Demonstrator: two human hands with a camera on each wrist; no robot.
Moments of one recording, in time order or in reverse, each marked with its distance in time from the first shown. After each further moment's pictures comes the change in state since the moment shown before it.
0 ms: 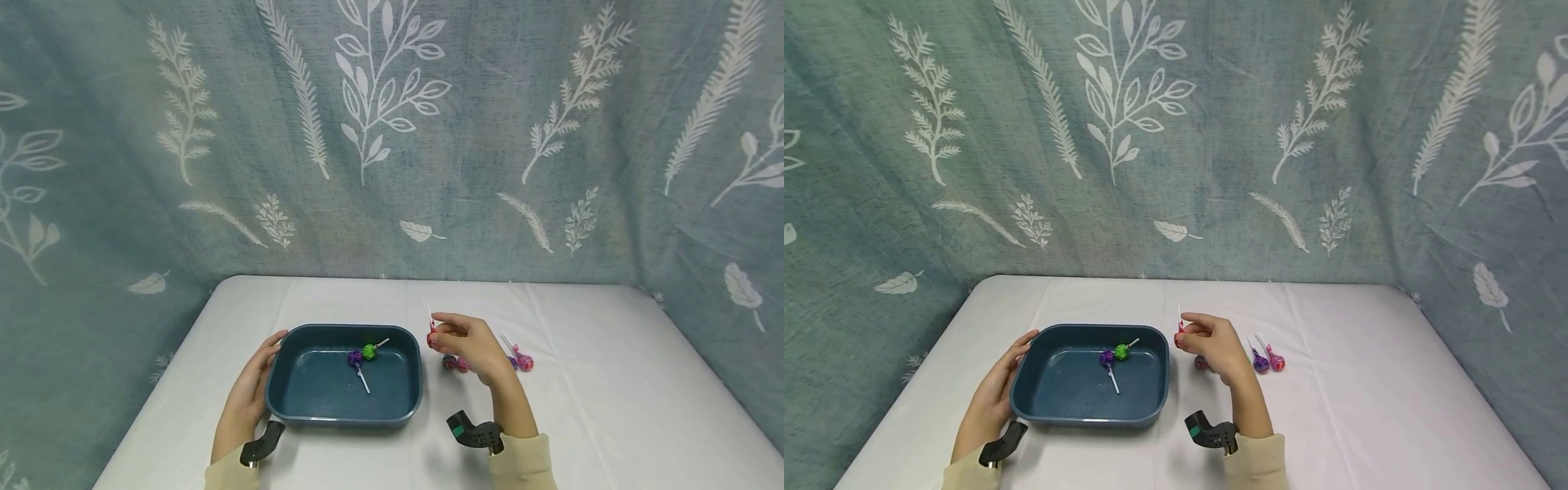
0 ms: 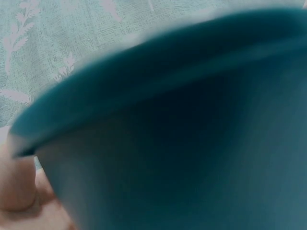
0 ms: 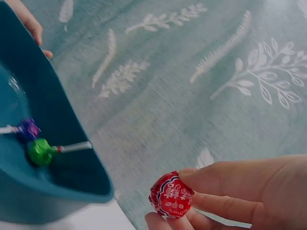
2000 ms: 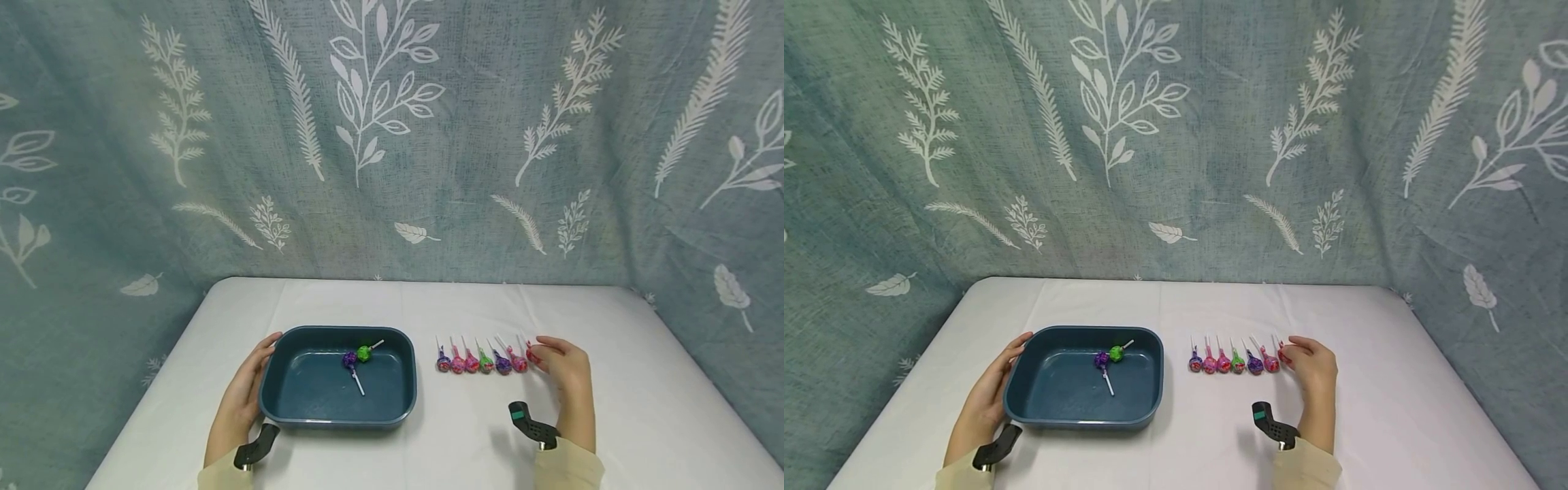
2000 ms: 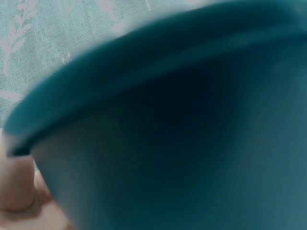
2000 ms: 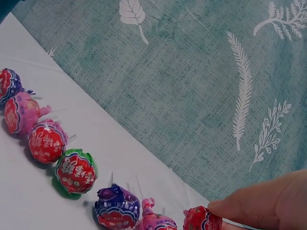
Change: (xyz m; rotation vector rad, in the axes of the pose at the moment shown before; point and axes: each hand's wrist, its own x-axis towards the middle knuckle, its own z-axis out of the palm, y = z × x) left_hand -0.008 0.003 0.003 -0.011 -0.017 0.003; right_hand -0.025 0.077 -0.115 -0.121 0.616 0.297
